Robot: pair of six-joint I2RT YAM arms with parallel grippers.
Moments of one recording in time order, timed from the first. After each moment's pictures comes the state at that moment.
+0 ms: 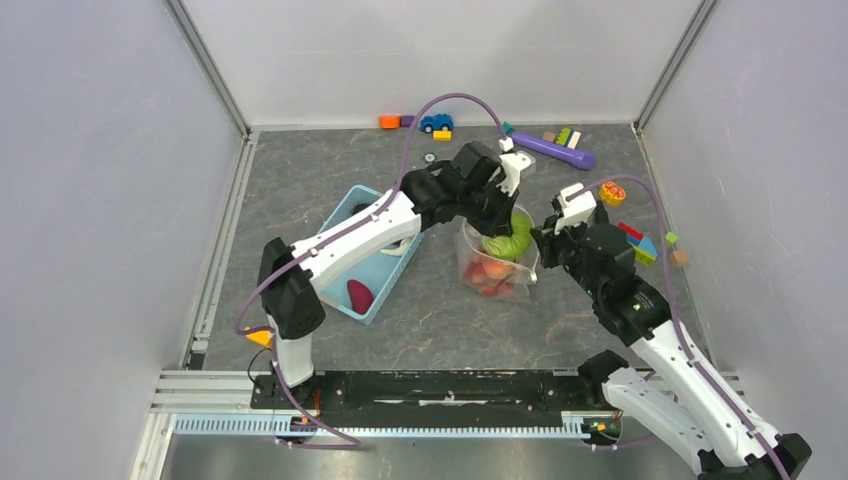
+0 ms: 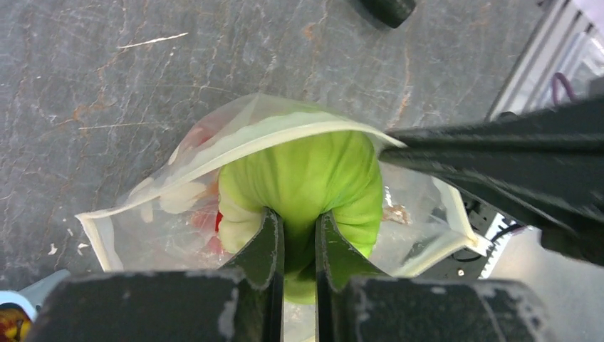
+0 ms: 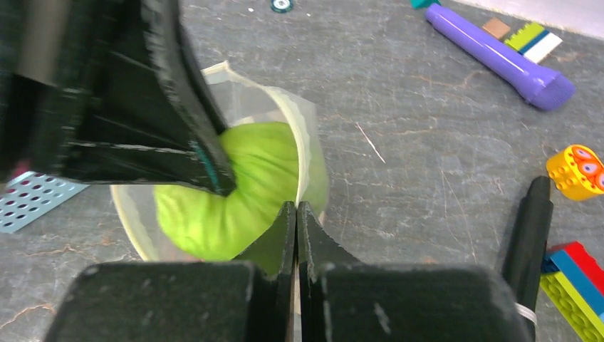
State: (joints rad) left arm -0.92 1.85 1.81 -0.64 0.24 -0.15; right arm 0.51 0.71 0.72 -0.29 0.09 0.04
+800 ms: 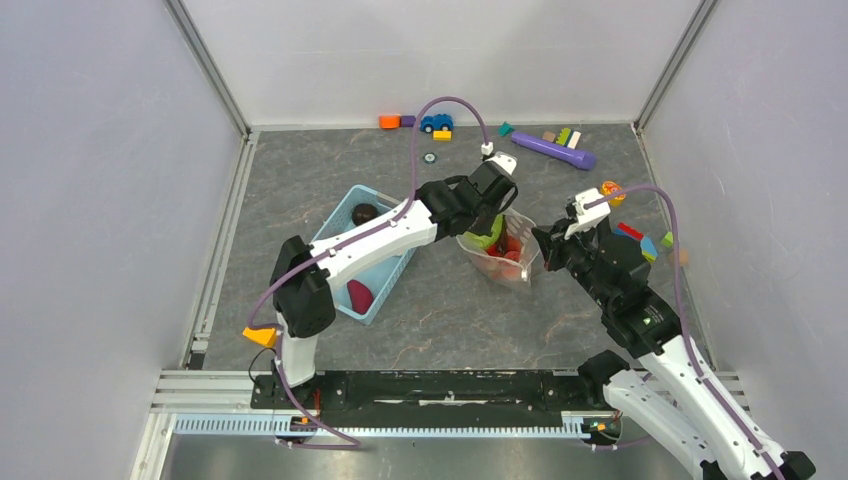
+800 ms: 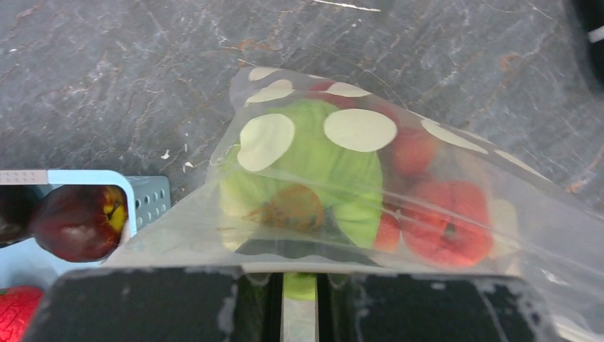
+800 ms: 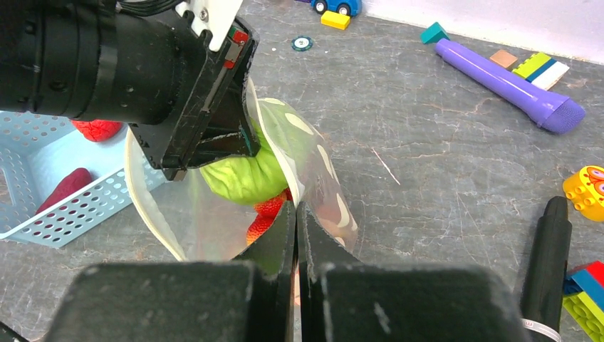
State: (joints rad) left arm -0.97 1.93 1.82 -0.73 -0.32 -0.35; right arm 0.51 0.61 0.69 -0.25 0.06 0.09
